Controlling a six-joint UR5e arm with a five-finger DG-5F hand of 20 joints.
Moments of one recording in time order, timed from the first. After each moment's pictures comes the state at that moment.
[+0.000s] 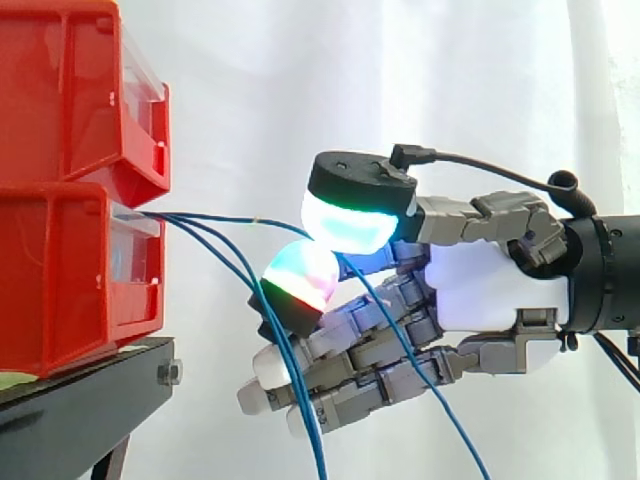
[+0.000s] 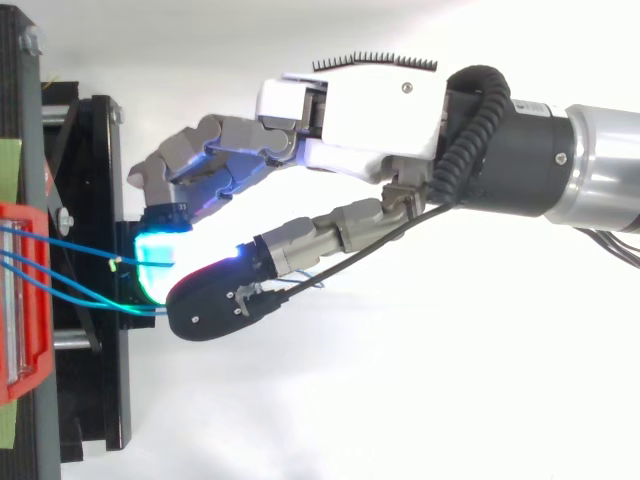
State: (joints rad) arm 0.08 -2.33 -1.14 -2.83 -1.38 -0.11
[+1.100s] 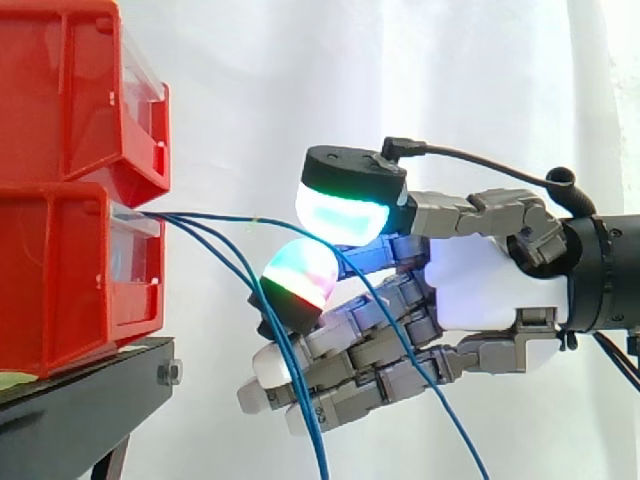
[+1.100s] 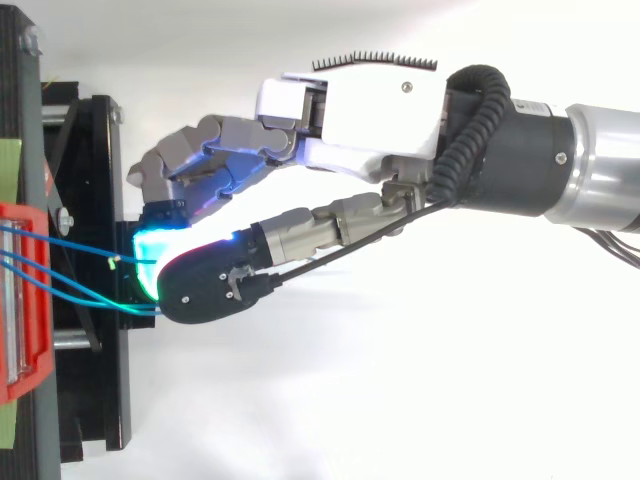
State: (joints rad) arm 0.08 -2.33 -1.14 -2.83 -1.38 -0.11
